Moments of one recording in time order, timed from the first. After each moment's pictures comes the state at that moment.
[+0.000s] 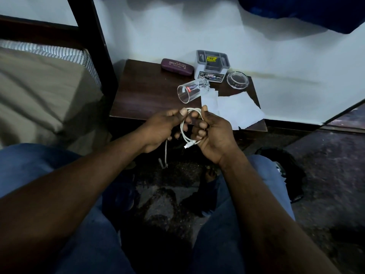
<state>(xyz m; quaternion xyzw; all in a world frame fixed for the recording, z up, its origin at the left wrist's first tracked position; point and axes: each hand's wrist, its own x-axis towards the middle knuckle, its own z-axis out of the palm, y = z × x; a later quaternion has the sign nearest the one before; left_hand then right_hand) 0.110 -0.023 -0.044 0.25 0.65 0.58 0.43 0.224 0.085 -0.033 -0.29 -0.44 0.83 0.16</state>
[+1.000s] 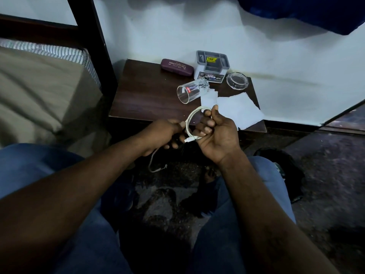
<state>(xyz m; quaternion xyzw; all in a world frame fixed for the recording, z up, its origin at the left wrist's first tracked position) 0.114 -0.025 -0.048 0.26 0.71 0.47 0.44 0.225 0.092 -0.035 -0.25 -0.25 0.92 0.19</state>
